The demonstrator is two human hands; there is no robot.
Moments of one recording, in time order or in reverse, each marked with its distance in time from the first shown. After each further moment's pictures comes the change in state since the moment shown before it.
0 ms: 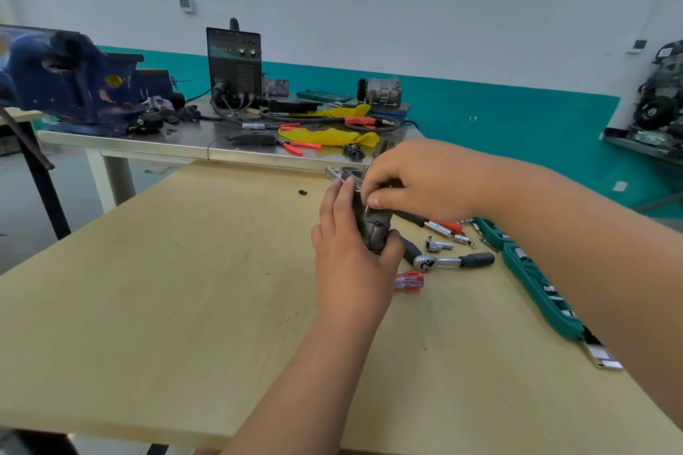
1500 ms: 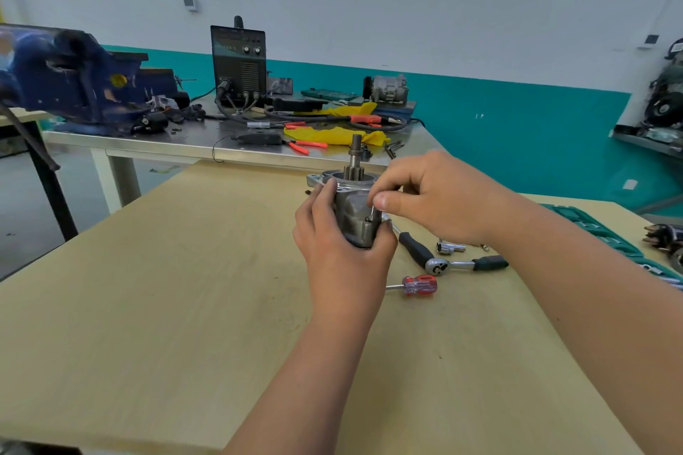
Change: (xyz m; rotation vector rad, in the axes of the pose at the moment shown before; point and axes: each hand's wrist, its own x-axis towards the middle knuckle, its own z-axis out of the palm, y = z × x) left_hand 0.014 -0.008 -0.011 -0.110 0.165 -0.064; right_hand 0.001 0.004 0.029 0.369 0.230 0.069
